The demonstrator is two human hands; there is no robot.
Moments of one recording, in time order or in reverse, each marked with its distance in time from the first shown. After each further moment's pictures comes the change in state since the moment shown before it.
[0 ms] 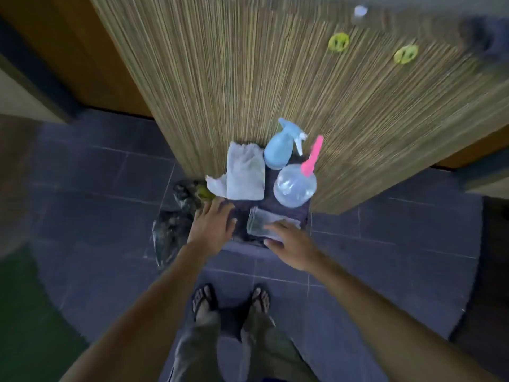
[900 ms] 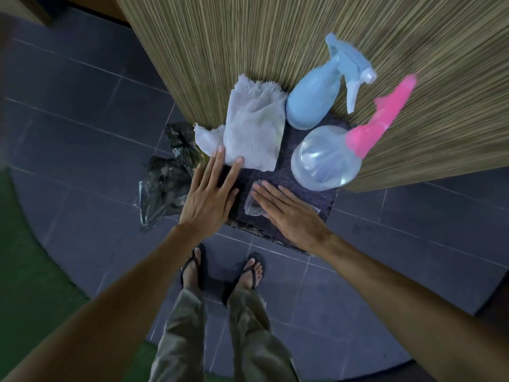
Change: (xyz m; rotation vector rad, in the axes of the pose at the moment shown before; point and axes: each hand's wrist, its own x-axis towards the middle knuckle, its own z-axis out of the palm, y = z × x) left_hand 0.056 -0.030 0.114 0.087 0.200 0.059; right_hand 0.101 0.095 0.050 -0.575 0.270 -0.637
